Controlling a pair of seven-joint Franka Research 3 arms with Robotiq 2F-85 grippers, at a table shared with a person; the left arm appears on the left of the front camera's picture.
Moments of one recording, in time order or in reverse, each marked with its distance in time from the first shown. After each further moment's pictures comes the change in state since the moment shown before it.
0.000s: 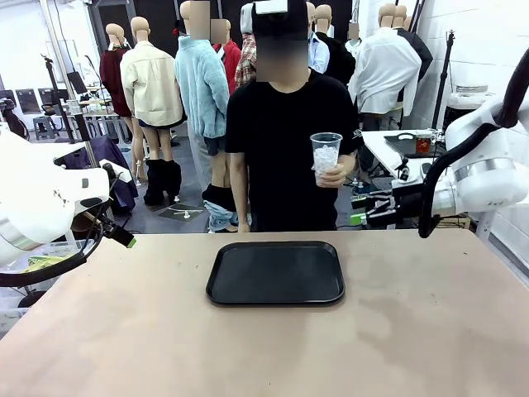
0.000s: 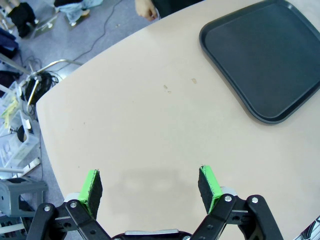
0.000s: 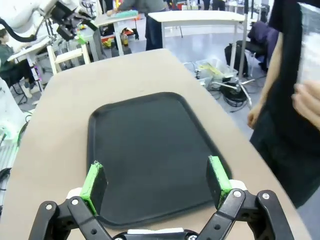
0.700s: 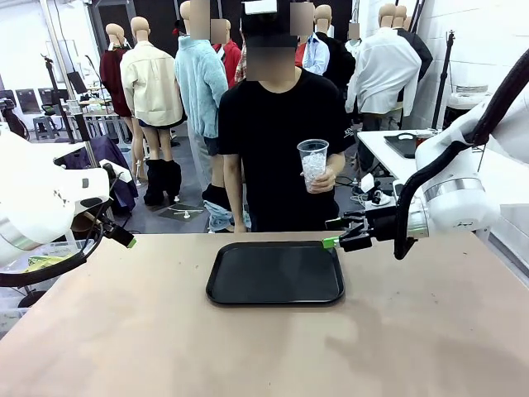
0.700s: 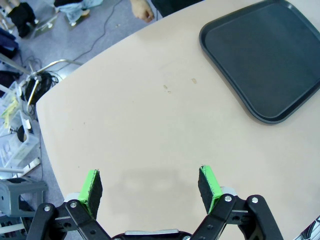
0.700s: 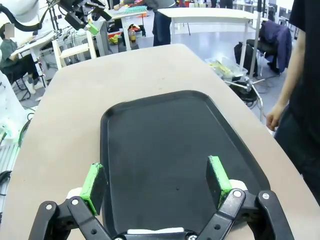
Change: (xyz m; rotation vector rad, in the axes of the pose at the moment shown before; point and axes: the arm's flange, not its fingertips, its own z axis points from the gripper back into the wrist) left arm 0.000 0.000 0.000 0.000 0.000 0.000; right arm -0.013 0.036 -0.052 0.021 0.014 0.006
